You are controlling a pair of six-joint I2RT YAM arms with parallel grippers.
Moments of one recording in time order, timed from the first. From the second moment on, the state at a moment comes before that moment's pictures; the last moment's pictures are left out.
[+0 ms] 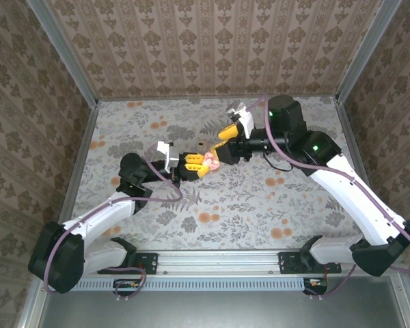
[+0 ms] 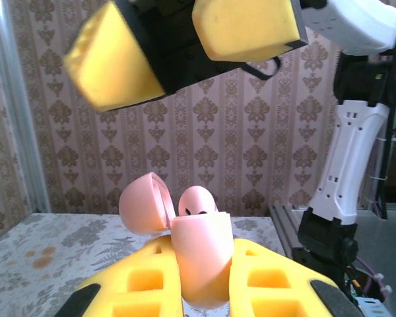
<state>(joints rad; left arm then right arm) -0.57 1.14 0.56 0.90 1.00 -0.24 0.60 1.25 1.50 -0.67 -0.52 0.05</state>
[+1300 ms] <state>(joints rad) -0.54 0.97 0.51 0.44 0.73 0.13 0.25 1.63 0.91 -0.78 -0.04 0.64</state>
